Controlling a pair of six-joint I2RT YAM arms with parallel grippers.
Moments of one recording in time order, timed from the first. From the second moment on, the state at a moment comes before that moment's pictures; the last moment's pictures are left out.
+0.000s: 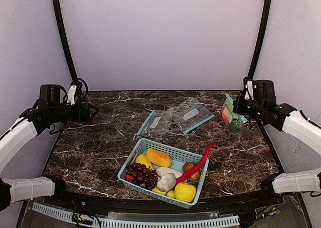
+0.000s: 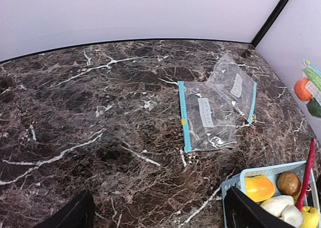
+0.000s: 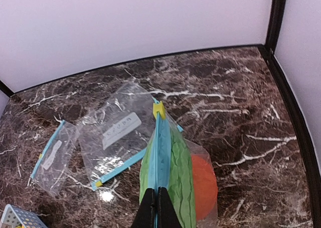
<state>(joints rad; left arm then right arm) -0.18 0.98 0.85 -0.43 0.33 -0.13 0.46 1.07 0.90 -0.32 0.19 0.36</state>
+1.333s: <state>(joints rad) -0.17 0.91 0.77 -0.45 0.09 -0.09 0.19 1.09 0.60 -0.21 -0.01 0.37</state>
